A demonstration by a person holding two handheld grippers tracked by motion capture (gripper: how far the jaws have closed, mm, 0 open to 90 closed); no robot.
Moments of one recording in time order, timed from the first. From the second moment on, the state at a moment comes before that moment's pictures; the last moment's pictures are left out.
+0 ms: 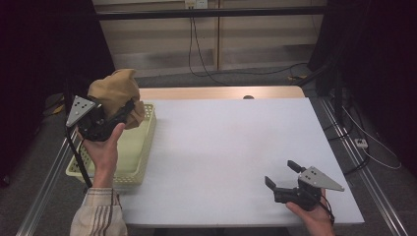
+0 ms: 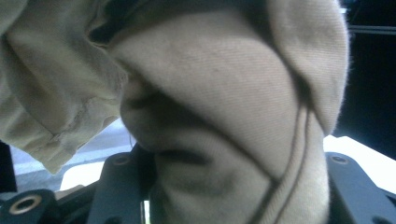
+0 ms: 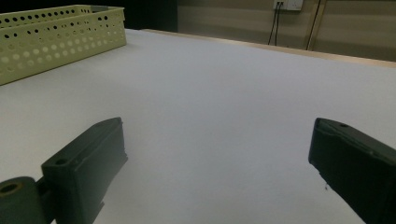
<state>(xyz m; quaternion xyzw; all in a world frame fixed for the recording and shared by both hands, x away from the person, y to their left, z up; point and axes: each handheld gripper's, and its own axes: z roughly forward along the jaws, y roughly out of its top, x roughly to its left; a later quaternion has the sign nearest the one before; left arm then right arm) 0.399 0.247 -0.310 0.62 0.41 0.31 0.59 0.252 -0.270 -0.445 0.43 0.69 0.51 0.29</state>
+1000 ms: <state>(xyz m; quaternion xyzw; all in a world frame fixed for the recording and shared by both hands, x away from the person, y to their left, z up) 0.396 0.217 -0.307 0.64 0.38 0.26 0.61 0.253 -0.270 -0.445 0.43 0.69 0.51 0.28</state>
